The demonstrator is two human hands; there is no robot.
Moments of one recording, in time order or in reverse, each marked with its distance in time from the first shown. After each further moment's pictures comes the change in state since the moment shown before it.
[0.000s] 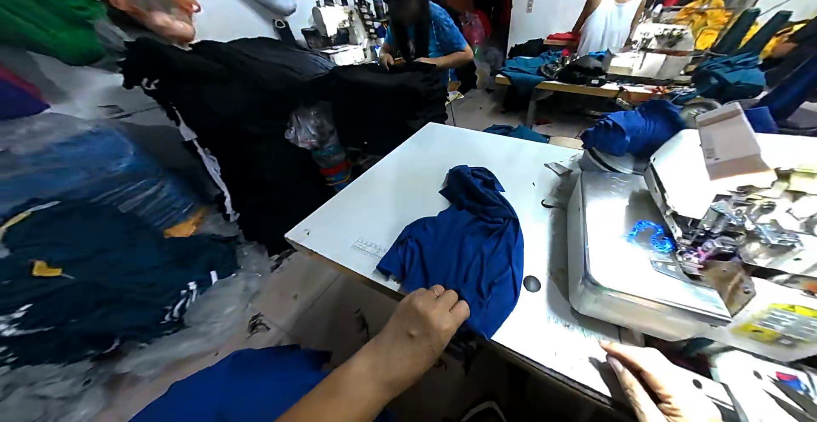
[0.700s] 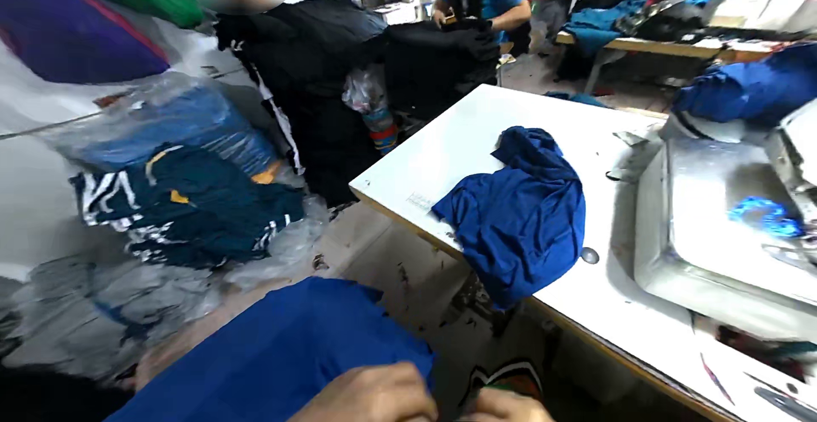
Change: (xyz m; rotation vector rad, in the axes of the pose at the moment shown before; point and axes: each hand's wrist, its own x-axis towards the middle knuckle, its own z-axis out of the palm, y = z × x) left_hand -0.082 0.043 -0.149 -0.740 -0.661 -0.465; right_hand -0.037 -0.096 0.102 0.461 -0.705 -0.380
